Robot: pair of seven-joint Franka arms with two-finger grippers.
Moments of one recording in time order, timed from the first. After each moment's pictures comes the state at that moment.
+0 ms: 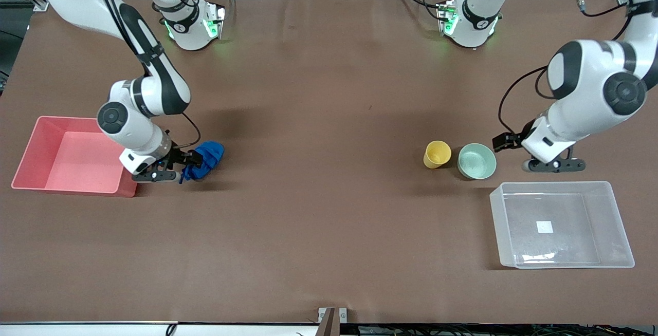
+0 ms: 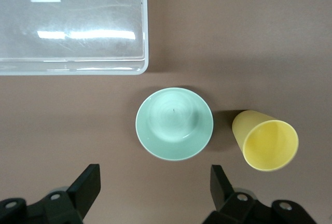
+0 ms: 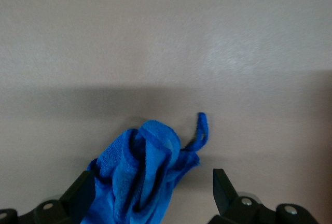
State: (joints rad) left arm -0.04 0.17 -0.05 -2.02 -0.02 2.10 -0.07; right arm 0.02 0.36 0.10 -2.25 -0.02 2.64 0.09
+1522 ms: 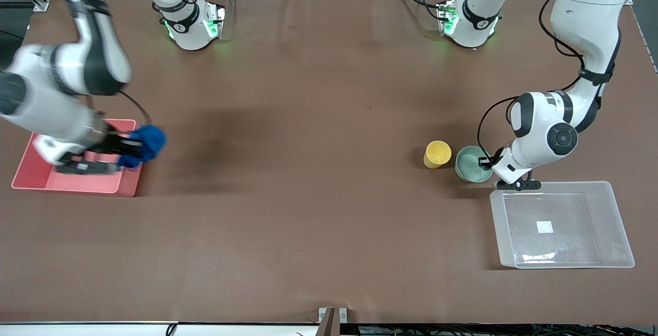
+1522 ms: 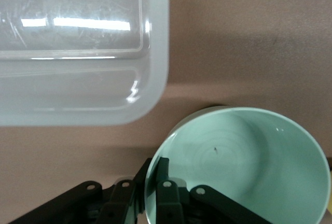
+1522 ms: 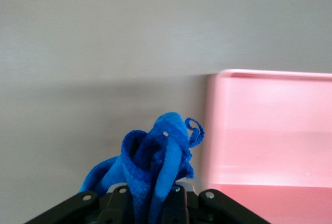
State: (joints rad) left arm 0.00 0.45 -0.05 -2.11 -0.02 2.45 -0.02; right arm -0.06 0.09 -0.06 -1.99 -0.02 2.06 -0.14
